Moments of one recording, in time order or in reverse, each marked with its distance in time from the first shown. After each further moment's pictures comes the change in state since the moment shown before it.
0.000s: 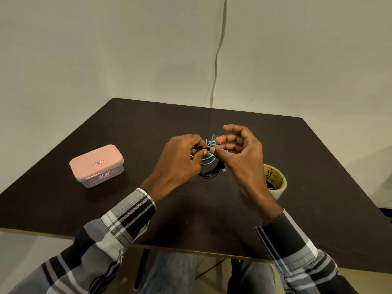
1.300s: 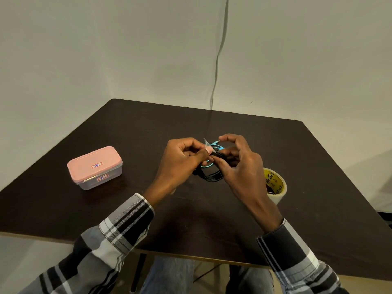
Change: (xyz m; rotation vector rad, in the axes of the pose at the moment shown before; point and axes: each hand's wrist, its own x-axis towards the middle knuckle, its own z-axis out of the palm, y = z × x) left_hand -0.004 0.015 0.003 -0.640 0.042 -0.423; right_hand -0.010 0.014 -0.004 -0.468 -0.040 -0.317
